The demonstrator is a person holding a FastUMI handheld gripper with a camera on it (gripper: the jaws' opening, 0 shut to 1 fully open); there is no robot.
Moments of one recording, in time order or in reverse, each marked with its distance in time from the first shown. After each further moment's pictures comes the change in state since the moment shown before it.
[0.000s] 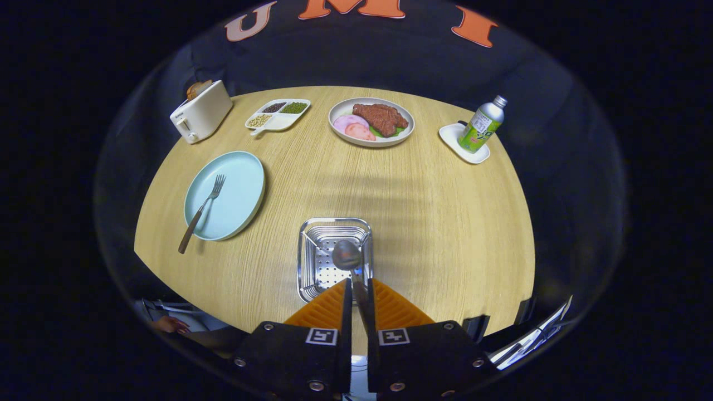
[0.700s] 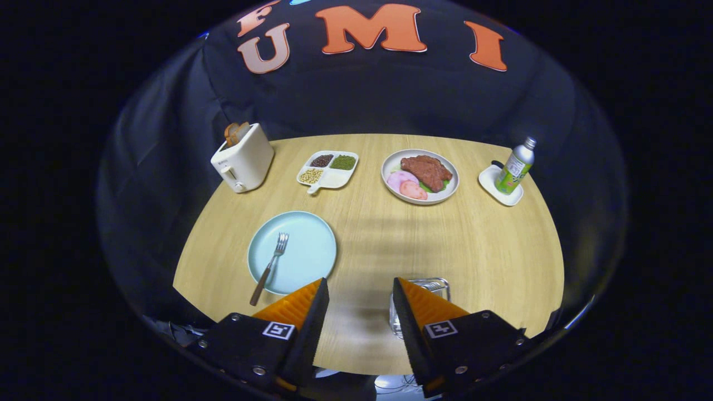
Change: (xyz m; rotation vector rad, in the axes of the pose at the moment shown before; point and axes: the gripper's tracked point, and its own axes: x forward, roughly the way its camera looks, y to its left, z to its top) arm -0.034 0.122 0.080 0.084 -0.198 0.217
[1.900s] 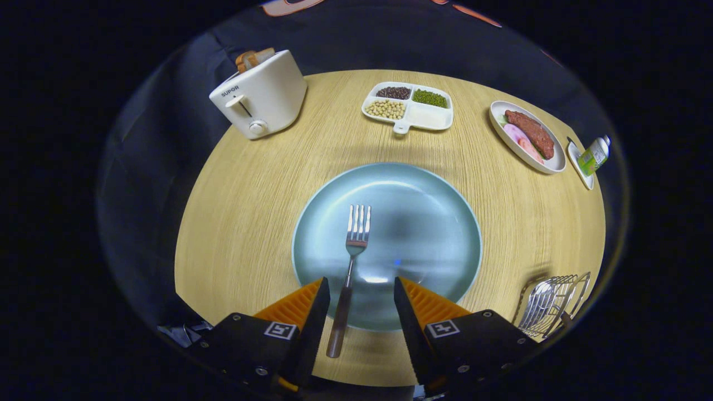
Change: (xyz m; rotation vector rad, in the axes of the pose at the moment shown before) arm 0.148 0.152 -0.059 -0.046 0.314 0.001
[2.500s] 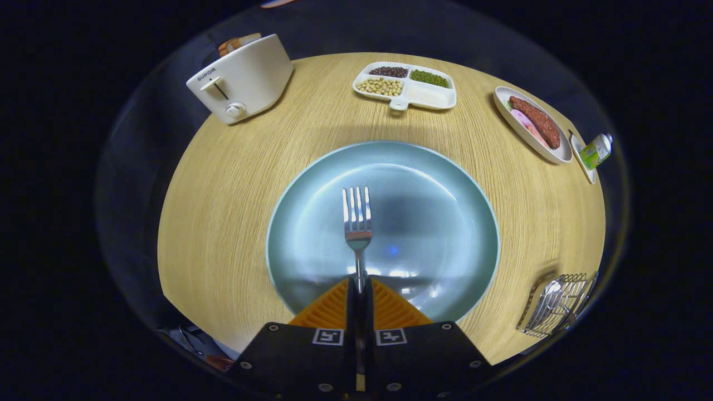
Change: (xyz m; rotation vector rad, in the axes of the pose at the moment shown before) arm 0.019 -0.005 -0.001 0.018 0.025 -0.018
